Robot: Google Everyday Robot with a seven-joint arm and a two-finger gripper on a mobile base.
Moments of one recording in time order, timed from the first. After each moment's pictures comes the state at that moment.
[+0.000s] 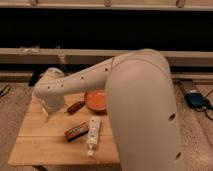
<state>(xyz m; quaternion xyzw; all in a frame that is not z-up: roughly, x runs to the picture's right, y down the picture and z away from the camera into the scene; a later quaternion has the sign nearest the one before) -0.259 0.127 0.743 -0.31 0.03 0.41 0.86</state>
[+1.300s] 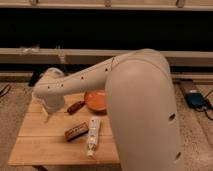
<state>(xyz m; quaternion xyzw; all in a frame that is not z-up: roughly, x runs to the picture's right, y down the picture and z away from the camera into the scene) -0.259 0.127 0.743 -0.31 0.03 0.41 0.86</state>
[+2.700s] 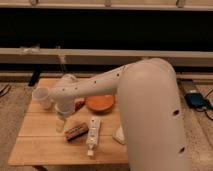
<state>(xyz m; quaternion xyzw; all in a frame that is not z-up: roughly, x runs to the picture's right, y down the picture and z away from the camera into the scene) -0.208 0.177 0.771 -0.38 -0.03 0.20 0.90</state>
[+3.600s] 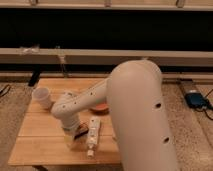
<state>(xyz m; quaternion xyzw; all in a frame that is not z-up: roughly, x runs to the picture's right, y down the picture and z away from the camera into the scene) -0.177 0.257 0.803 -0.38 0.03 0.10 0.92</state>
